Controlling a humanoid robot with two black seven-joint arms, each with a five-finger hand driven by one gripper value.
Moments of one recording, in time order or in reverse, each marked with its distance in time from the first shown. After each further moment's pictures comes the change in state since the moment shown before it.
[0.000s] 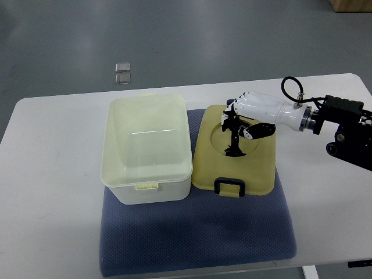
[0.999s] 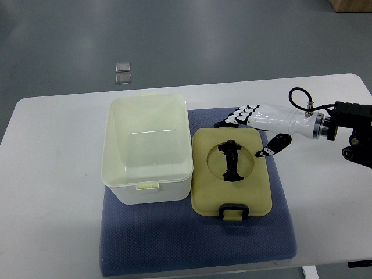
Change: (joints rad) left arm 0.000 0.000 0.000 0.006 0.000 0.001 0.000; right arm 0.062 -0.106 -0.123 -0.014 0.000 0.064 0.000
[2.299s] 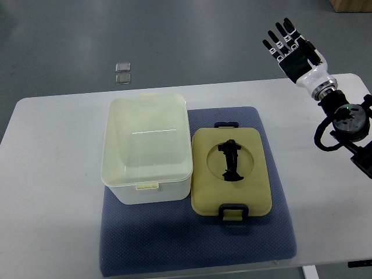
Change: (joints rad) left arm 0.000 0.000 0.000 -0.007 0.000 0.000 0.001; right arm -0.250 0.287 0.687 -0.242 1.937 0.551 -0.340
